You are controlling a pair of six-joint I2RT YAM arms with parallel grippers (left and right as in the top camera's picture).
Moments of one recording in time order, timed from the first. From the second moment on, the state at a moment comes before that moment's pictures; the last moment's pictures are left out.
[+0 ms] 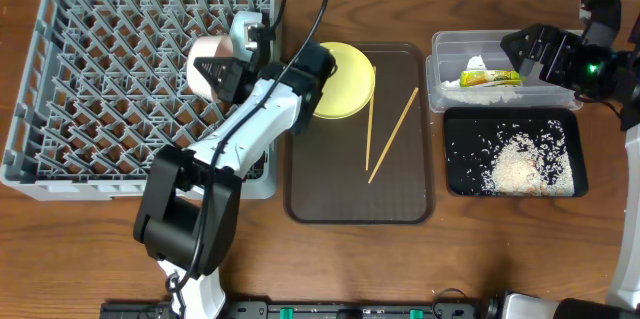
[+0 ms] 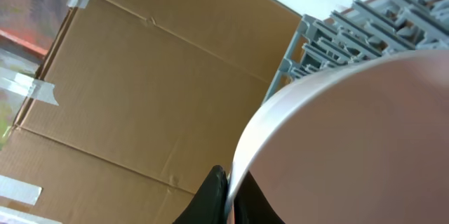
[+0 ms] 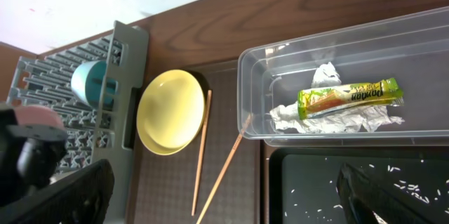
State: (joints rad) left arm -0.46 1.93 1.41 -0.97 -1.57 -0.44; right arm -0.24 1.47 1.59 -0.98 -0.54 0.15
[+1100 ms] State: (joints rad) left arm -0.51 1.93 1.33 -0.92 -1.35 -0.48; right arm -0.24 1.47 1.59 -0.98 -0.54 0.15
